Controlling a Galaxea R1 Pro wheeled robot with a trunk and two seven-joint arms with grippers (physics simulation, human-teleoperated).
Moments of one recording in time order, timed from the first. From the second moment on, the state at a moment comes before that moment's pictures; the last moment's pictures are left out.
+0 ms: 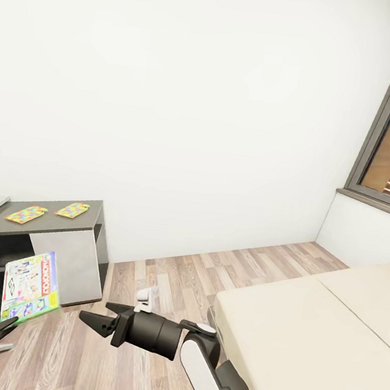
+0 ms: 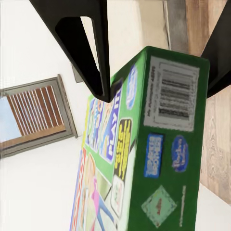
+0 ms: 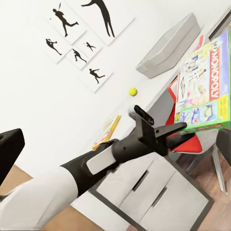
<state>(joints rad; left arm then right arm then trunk) -0.33 0.44 0.89 -0.59 0.09 0.73 -1.39 -0.36 0.17 0.62 -1.37 -0.77 0.56 0.49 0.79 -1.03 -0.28</state>
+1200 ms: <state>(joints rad) -0.83 0.57 0.89 -0.58 0.10 1.02 -1.04 -0.37 0.17 0.62 -1.39 -0.77 0.66 -0.20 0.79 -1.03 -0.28</state>
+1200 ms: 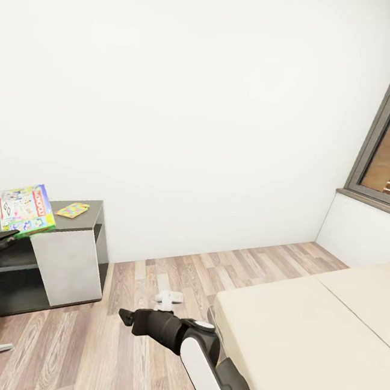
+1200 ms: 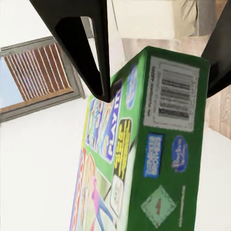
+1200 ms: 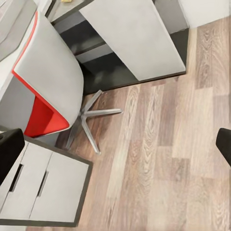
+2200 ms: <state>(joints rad) -1.08 0.55 0.89 -0.57 0.26 1.01 -0.49 -0.54 0.17 0.62 -1.39 -0.82 0.74 -0.39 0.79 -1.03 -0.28</state>
